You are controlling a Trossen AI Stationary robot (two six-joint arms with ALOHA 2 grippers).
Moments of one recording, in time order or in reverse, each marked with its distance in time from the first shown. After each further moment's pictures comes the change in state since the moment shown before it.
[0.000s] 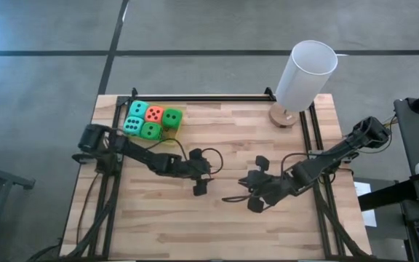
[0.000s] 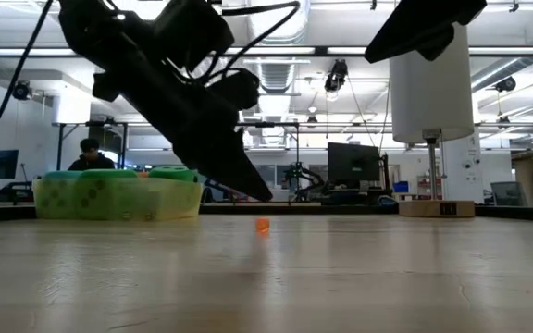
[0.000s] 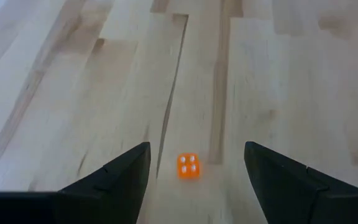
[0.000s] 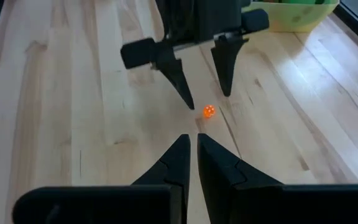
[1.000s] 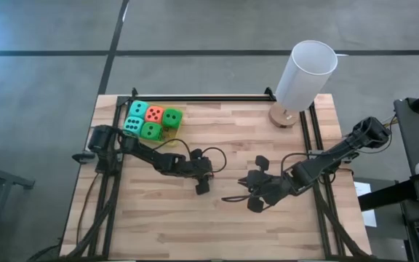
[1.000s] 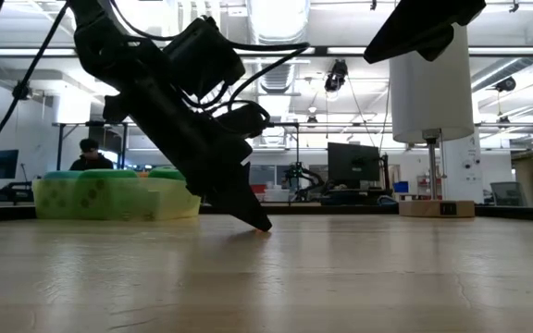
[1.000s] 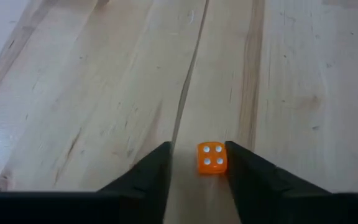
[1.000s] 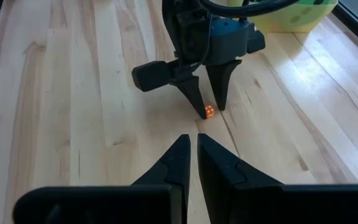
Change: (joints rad) left arm 0.041 0.120 0.026 0.005 0.009 -0.071; right arm 0.000 0.000 -0.001 0.003 0.002 0.000
